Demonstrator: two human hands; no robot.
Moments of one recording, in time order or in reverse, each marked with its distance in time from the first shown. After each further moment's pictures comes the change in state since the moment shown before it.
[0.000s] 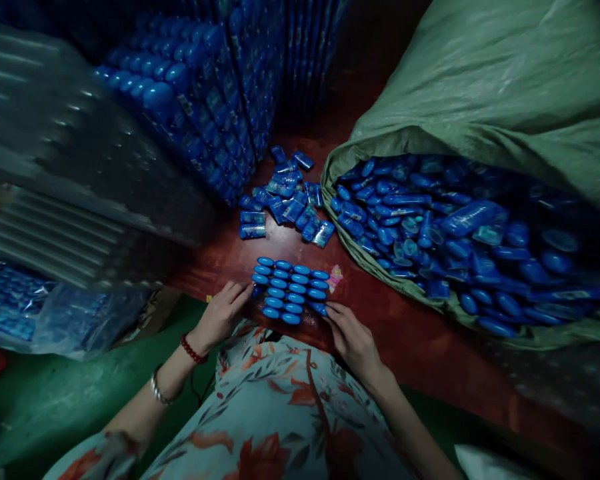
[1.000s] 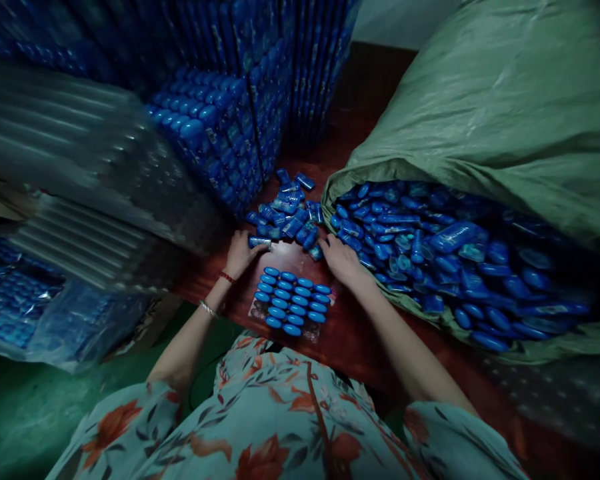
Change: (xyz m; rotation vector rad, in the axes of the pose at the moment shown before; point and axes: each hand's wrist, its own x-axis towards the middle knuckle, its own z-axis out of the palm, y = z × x) left_hand 0.117 -0.085 0.038 -0.114 0.152 -0.664; right_hand 0.176 0.038 -0.008 -0.685 -0.488 0.130
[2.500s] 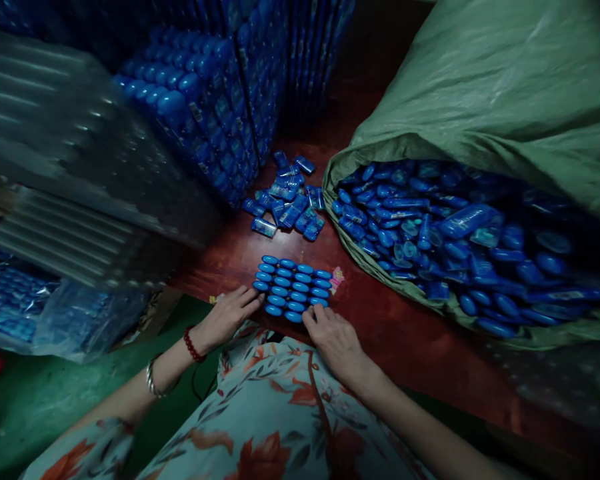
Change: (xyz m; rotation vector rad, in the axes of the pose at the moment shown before) left_hand -0.133 0.011 -0.058 0.247 -0.263 0.832; right_hand -0.136 -0.087 0.006 -0.066 -0.012 -0.175
